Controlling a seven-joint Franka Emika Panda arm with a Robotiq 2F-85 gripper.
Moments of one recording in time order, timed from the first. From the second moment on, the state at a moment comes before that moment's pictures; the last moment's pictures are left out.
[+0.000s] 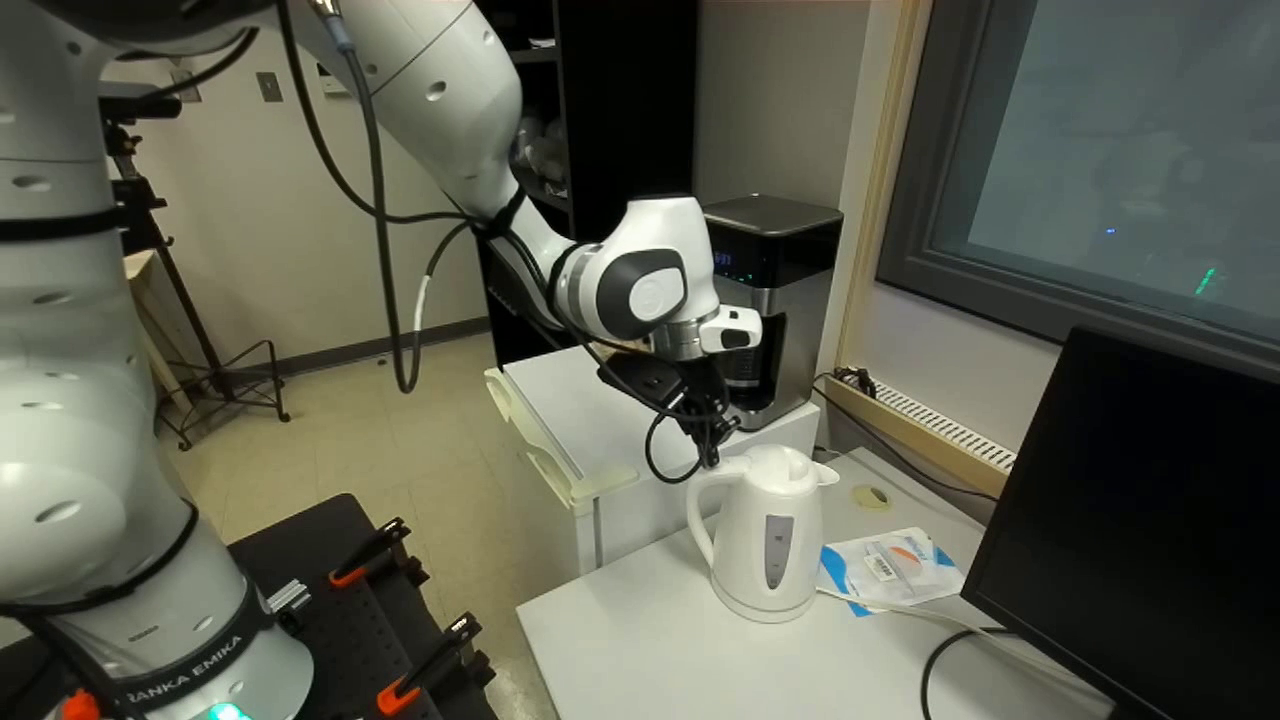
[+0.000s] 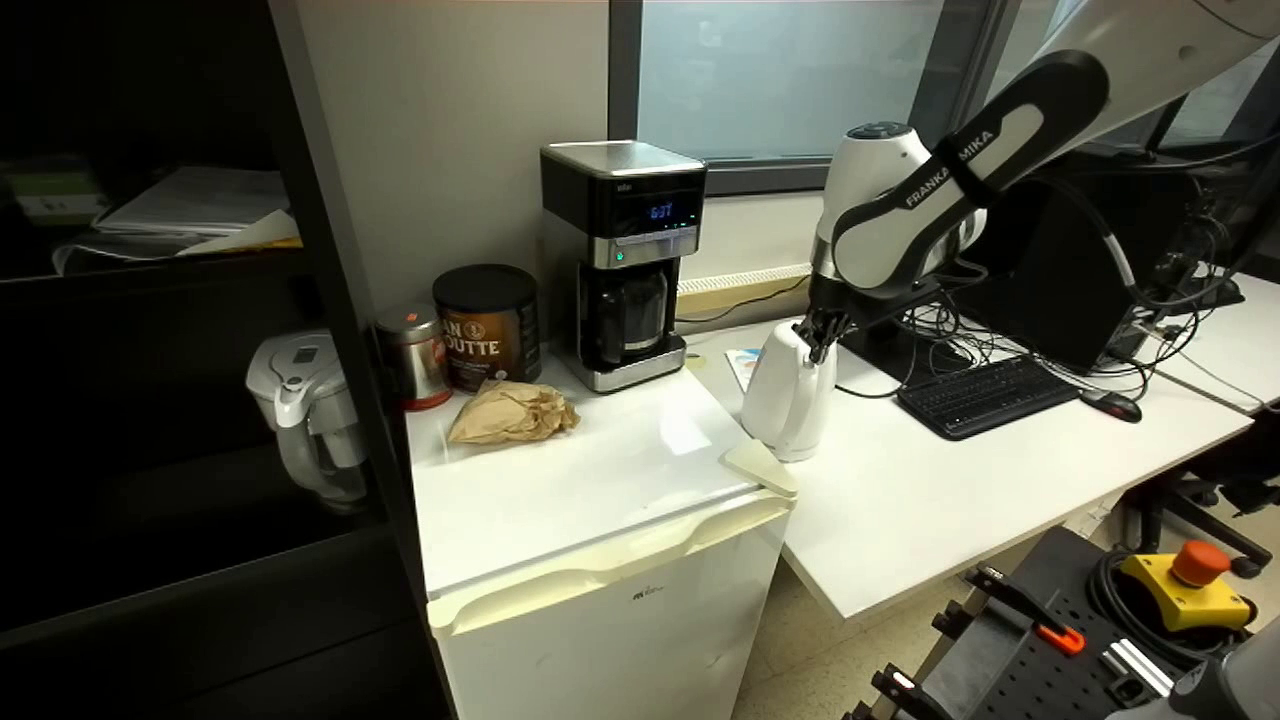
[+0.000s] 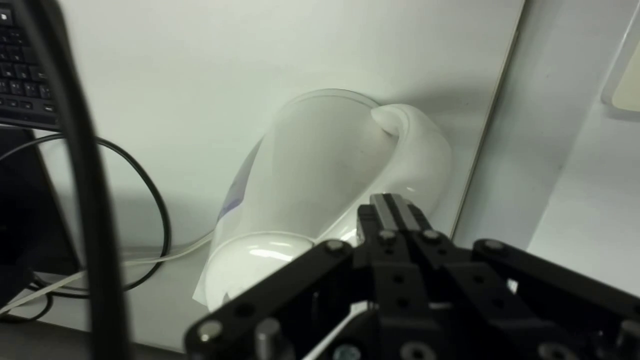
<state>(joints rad) -0.10 0.24 -0.14 -2.28 -0.31 2.65 0.14</state>
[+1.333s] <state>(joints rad) -0.10 0.17 -0.13 -2.31 -0.23 2.68 0.11</state>
